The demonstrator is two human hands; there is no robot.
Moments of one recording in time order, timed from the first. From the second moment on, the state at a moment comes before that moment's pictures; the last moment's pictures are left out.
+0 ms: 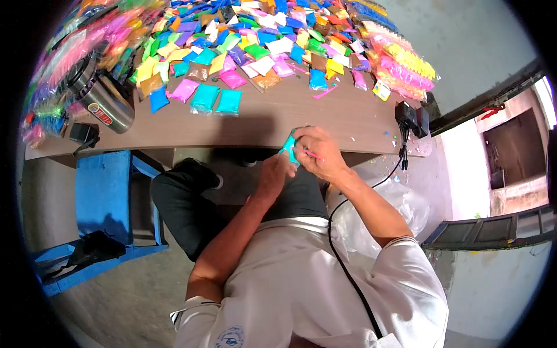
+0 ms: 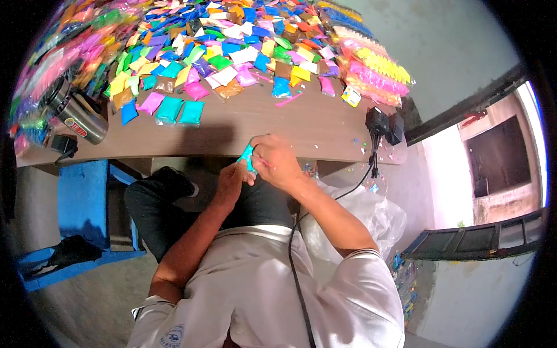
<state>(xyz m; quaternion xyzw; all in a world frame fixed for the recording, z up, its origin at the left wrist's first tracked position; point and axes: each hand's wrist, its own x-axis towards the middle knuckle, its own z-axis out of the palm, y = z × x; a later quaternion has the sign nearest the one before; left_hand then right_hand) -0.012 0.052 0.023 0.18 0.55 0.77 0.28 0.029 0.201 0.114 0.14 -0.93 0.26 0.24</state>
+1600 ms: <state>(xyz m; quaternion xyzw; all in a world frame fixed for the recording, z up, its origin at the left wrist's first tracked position) -0.011 0.057 0.027 0.18 0.55 0.75 0.32 0.026 0.194 0.106 0.02 -0.92 0.31 0.25</state>
